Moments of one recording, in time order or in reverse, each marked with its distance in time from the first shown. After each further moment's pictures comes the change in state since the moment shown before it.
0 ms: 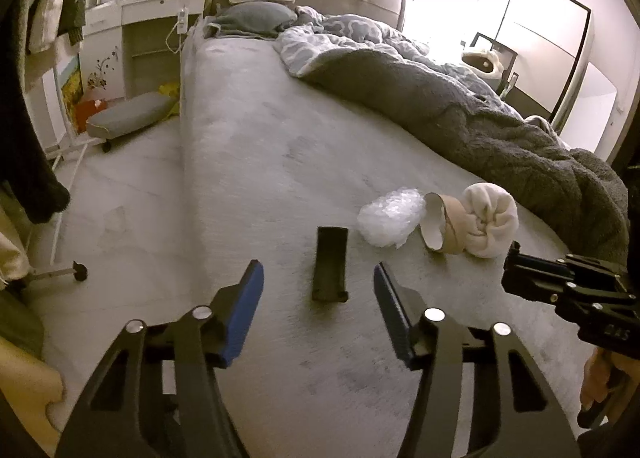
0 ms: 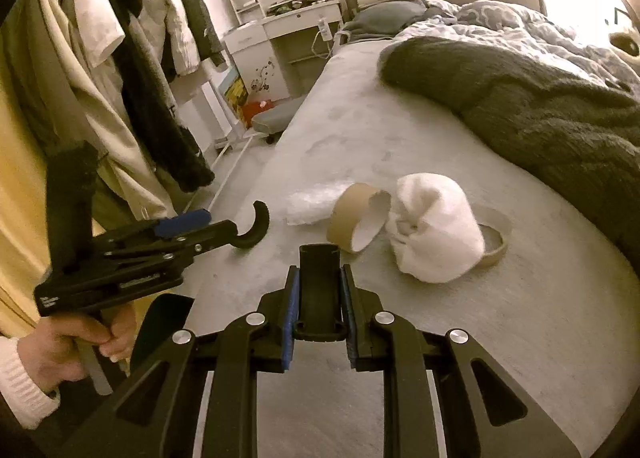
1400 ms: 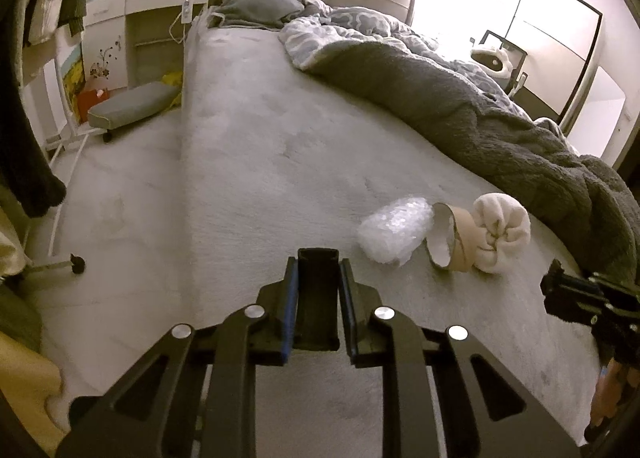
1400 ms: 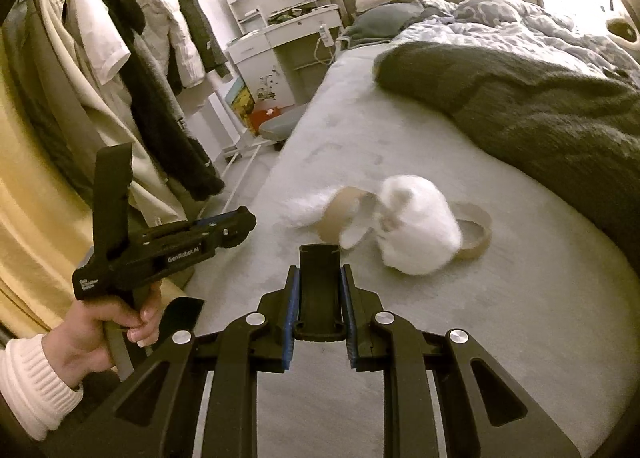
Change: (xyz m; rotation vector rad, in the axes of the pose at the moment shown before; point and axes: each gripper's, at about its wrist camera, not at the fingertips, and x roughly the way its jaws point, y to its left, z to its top) left arm 0.009 0.000 0.011 -0.021 0.027 0.023; right arm -0.021 -0.009 0.002 0.021 -0.017 0.052
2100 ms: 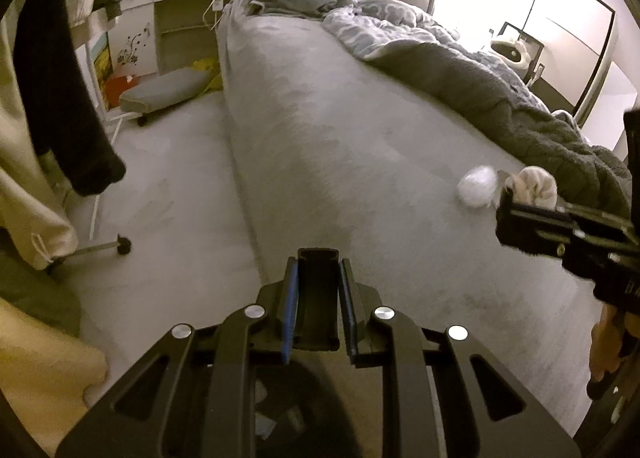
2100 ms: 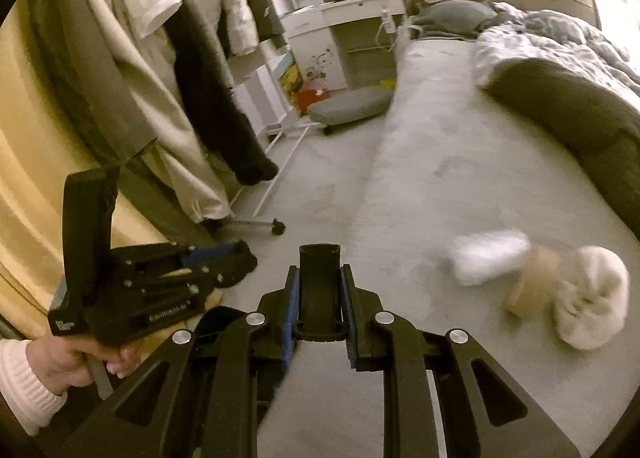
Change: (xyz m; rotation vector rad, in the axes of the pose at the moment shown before) left arm -0.060 0.095 -0.026 -0.008 0.071 0.062; right arm 0.085 0.118 0.032 -0.123 0.073 0.091
